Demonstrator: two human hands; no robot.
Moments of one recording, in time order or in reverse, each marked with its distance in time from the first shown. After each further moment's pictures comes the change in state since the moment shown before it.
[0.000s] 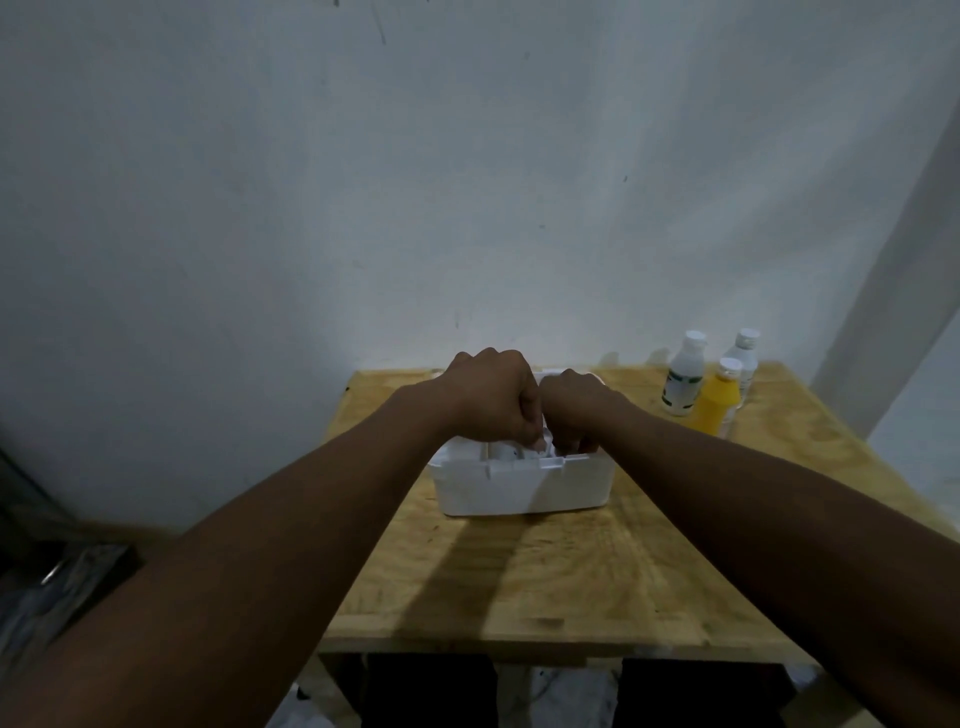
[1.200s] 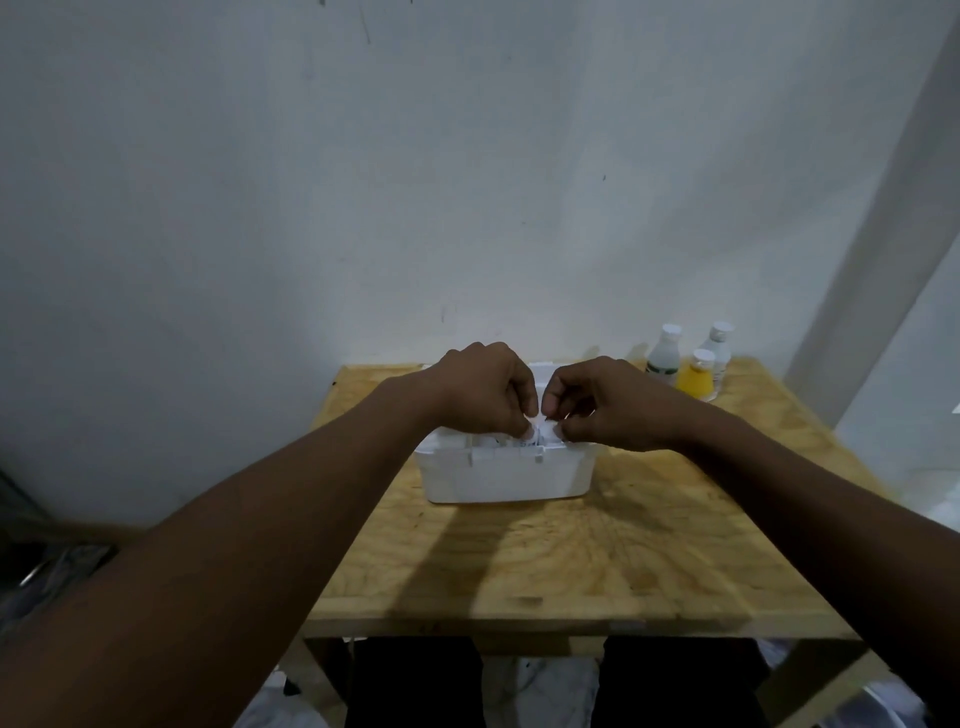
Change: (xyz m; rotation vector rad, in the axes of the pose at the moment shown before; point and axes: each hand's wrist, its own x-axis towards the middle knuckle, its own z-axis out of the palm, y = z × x) left_hand -0.008 0.011 -0.002 -0.110 -0.045 -0.011; right_hand -0.077 0.052 -0.004 0.608 0.217 -0.369
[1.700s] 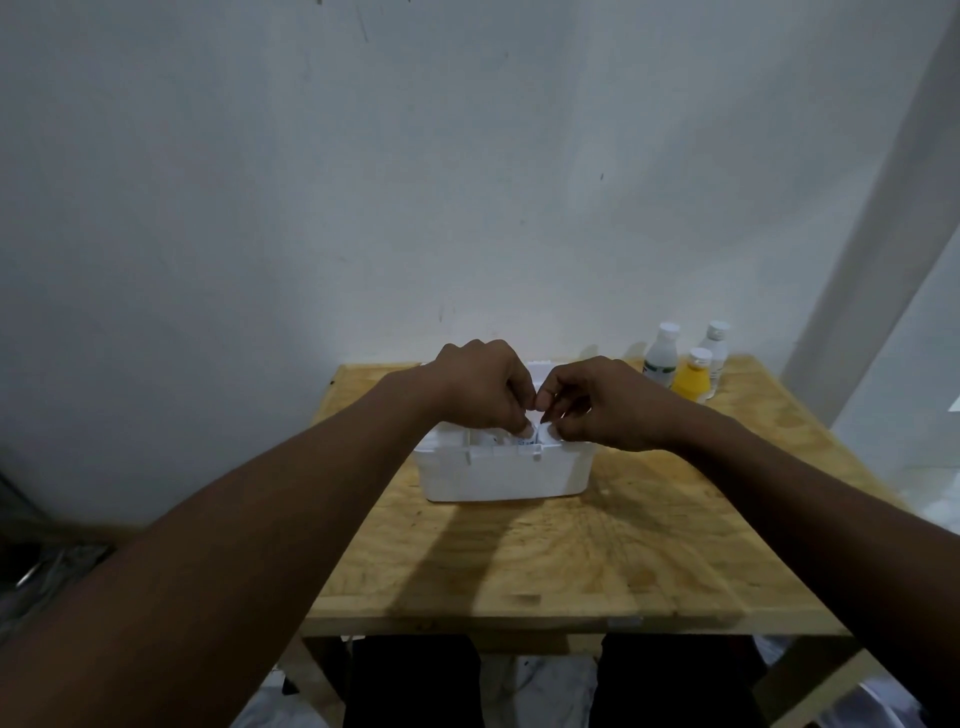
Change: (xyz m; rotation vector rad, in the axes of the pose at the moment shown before) left_hand 0.004 0.001 -0.001 0.051 -0.010 -0.049; right_hand 0.003 0.004 0.006 0.012 0.011 0.023
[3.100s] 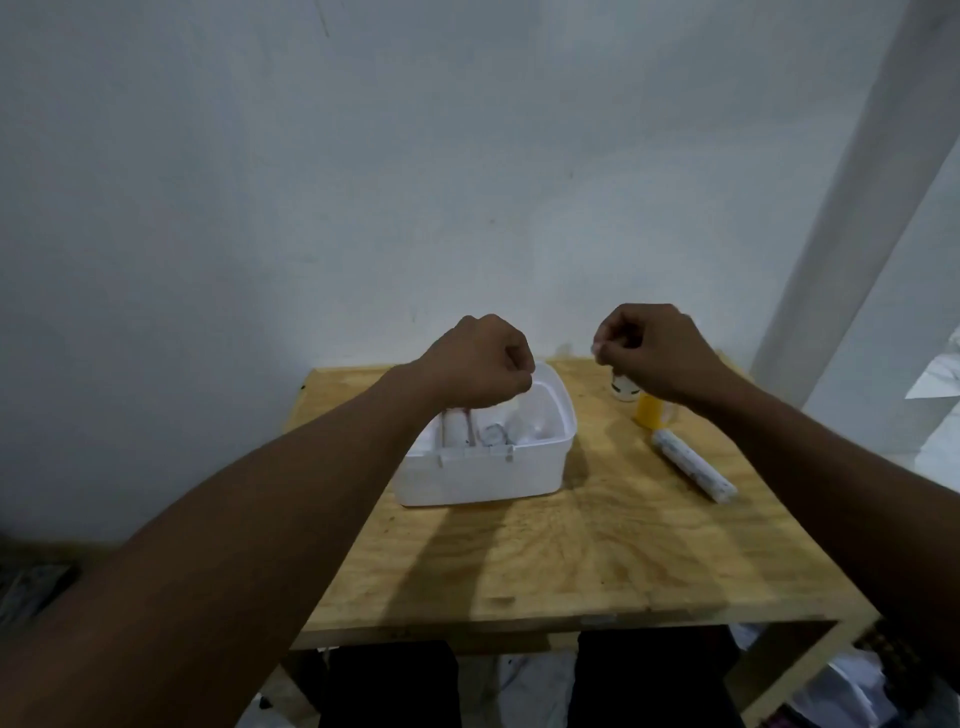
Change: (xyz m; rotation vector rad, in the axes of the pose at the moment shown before) left_hand 0.023 0.018 0.005 -0.170 0.219 0.070; right_hand -0.011 0.038 -0.045 0.047 0.499 0.124
